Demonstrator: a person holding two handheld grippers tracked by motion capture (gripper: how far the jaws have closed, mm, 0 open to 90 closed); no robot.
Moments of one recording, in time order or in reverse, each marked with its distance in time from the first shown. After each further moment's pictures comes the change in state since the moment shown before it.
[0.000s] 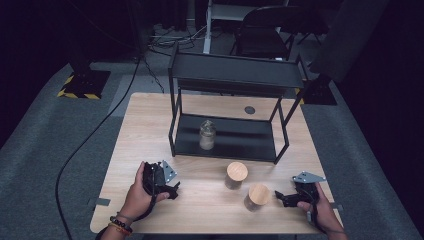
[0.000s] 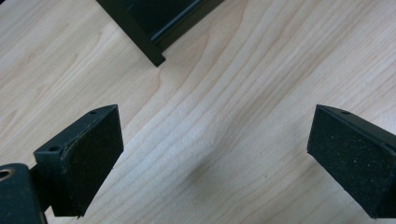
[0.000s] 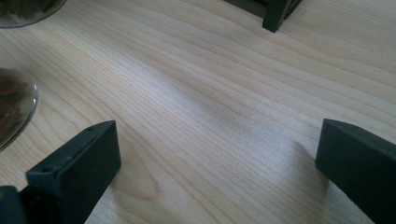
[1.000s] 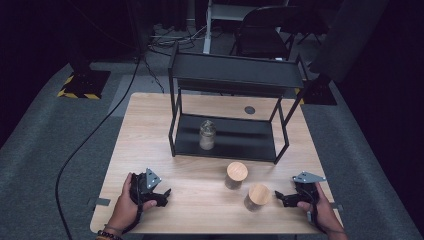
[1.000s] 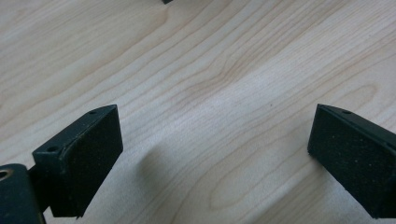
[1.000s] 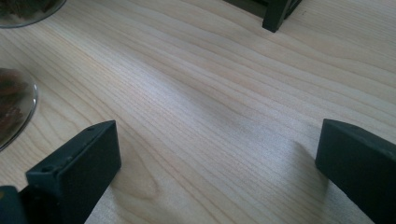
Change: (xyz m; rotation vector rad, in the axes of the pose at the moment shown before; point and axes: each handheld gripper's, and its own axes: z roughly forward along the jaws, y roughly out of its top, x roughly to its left) left arm 0.012 -0.048 -0.008 -0.044 -0.080 -0.199; right arm 0.000 0.000 0.000 0.000 0.000 0.000
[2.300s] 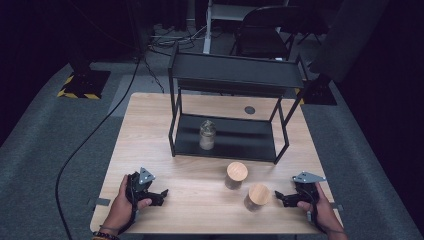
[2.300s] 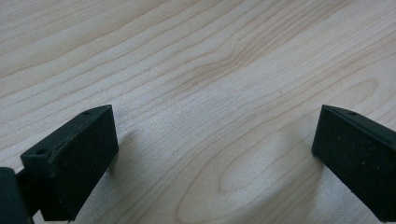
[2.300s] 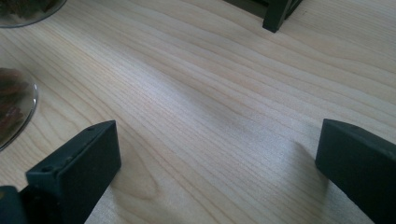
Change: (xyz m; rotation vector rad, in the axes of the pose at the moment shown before) left arm 0.014 -0.005 0.002 0.023 -0.079 -0.088; right arm 0.000 0.000 0.000 0.000 0.002 -0.002
